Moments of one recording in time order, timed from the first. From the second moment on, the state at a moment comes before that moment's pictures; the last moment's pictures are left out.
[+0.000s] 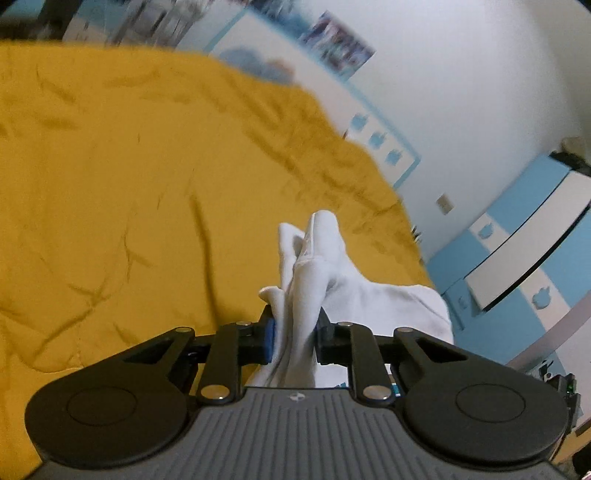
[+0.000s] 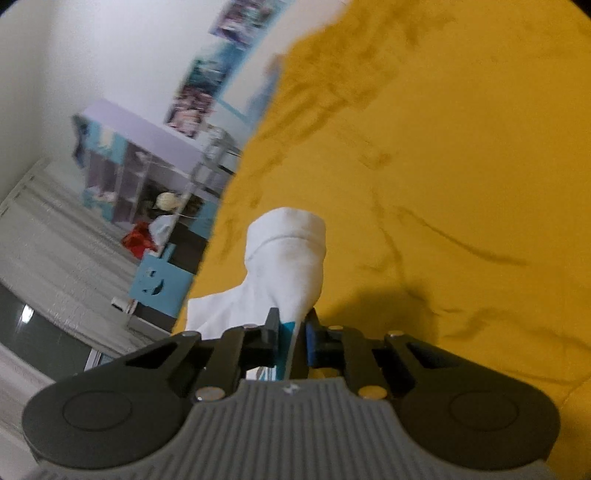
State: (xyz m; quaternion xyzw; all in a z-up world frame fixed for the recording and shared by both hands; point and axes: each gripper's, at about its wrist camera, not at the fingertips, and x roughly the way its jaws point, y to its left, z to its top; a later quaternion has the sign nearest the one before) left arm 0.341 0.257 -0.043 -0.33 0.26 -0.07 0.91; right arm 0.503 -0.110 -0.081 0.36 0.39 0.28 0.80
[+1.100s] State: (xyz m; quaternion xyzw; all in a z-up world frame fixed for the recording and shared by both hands) left arm 0.238 0.129 0.001 -0.26 0.30 -0.15 0.90; right arm 0.267 -0.255 0.045 0.28 0.32 0.24 0.87
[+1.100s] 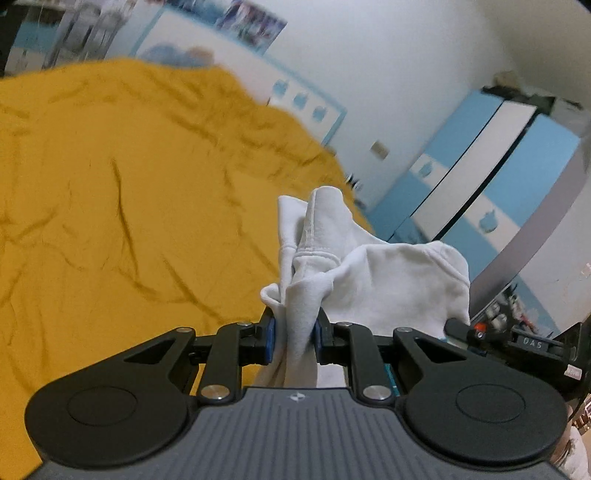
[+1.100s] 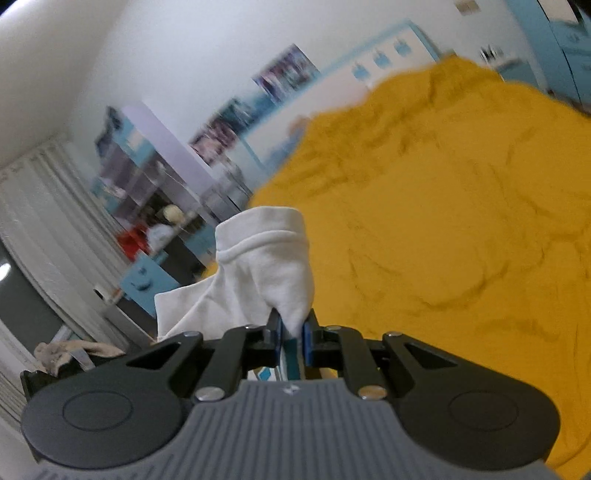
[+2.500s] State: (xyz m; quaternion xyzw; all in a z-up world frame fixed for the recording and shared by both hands) left arm 0.254 0.107 -0.052 -0.16 0.40 -0.09 0.90; right arm 0.318 -0.212 -0.062 0.11 0.40 0.16 0.90
